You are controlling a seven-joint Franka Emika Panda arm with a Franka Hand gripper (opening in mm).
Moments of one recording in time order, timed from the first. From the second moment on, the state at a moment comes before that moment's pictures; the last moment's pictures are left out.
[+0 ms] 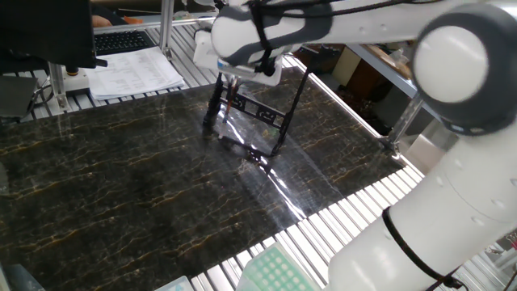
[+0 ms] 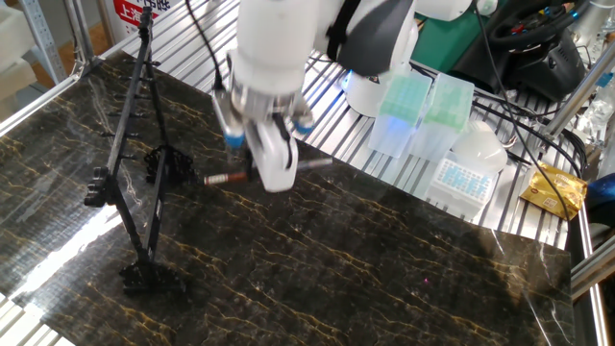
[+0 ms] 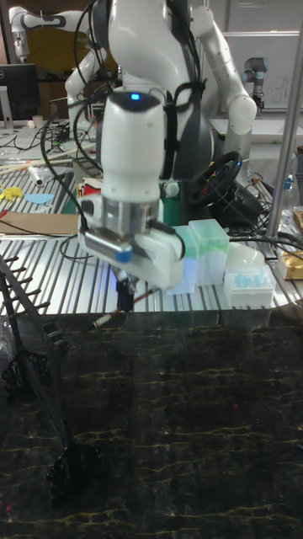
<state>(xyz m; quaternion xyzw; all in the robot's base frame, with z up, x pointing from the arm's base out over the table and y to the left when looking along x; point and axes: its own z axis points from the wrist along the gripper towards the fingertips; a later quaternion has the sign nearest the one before) 0.527 -0.026 0.283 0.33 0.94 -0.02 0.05</state>
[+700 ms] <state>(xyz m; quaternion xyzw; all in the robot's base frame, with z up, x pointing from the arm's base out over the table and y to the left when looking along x) 0.485 -0.042 0.336 0.33 0.94 -0.06 0.06</state>
